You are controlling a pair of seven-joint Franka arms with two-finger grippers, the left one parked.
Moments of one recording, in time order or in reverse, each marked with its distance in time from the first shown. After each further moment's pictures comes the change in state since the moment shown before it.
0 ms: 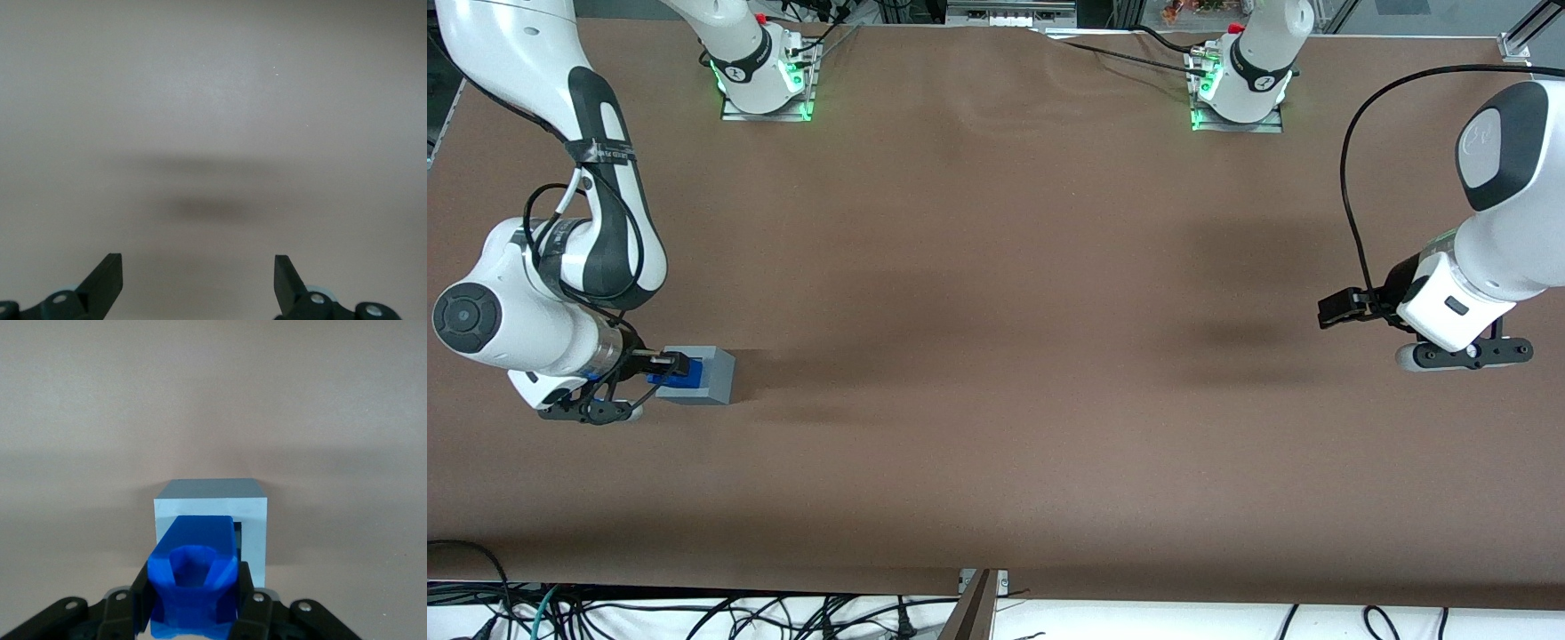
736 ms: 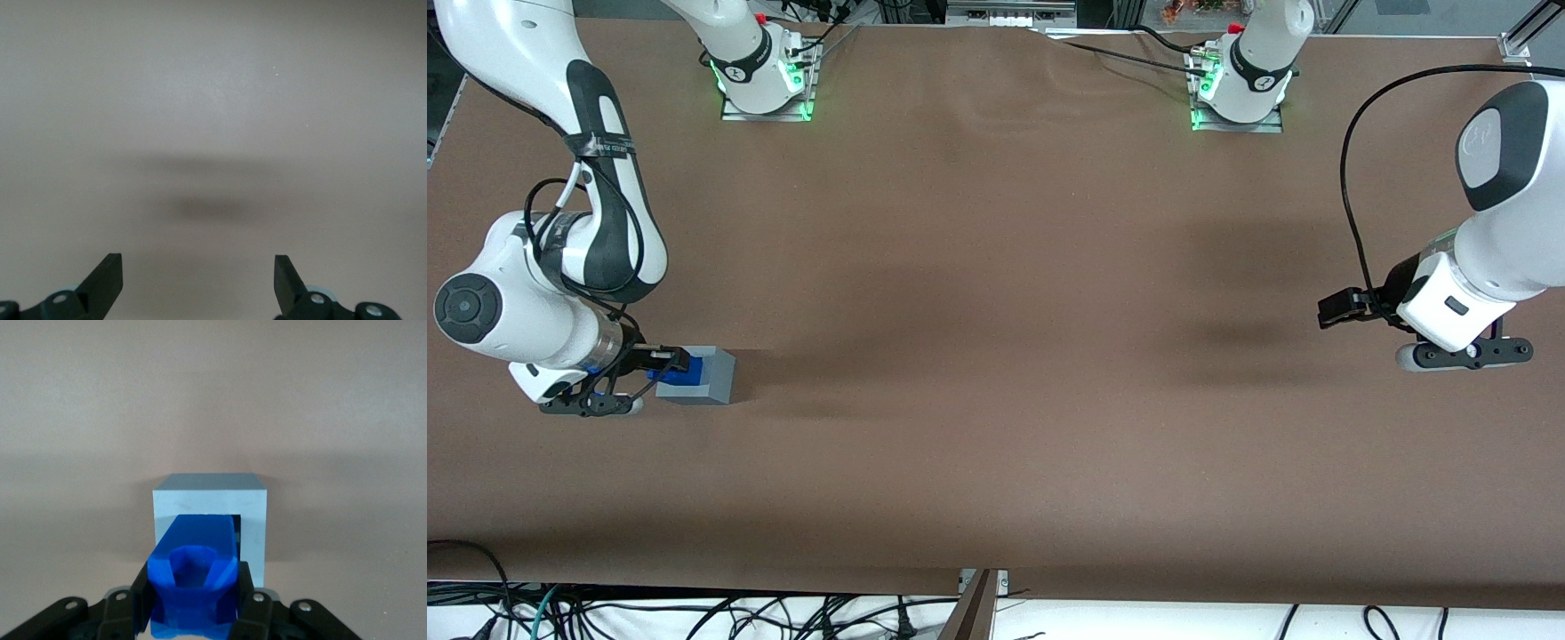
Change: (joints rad) arm 0.000 -0.032 0.000 -0.053 0.001 0.021 -0.009
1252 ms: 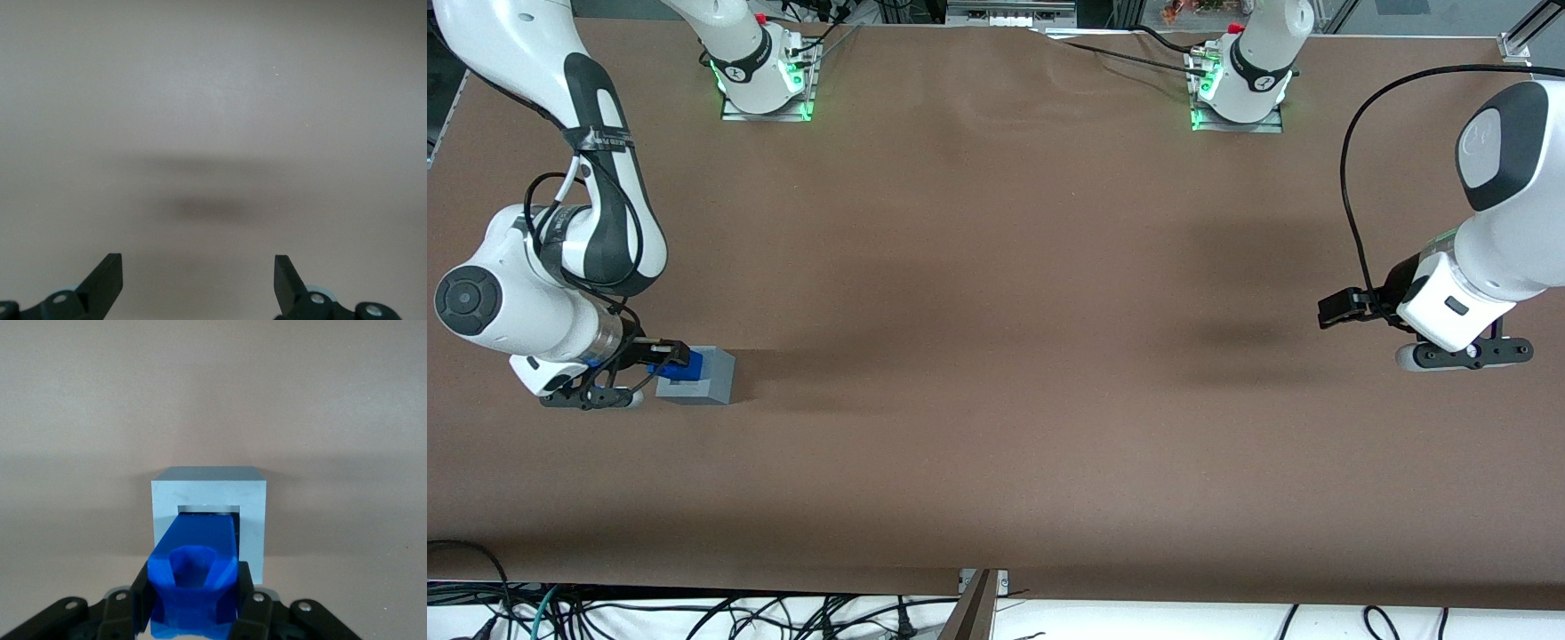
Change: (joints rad) arm 0.000 -0.016 0.000 -0.028 0.000 0.017 -0.012
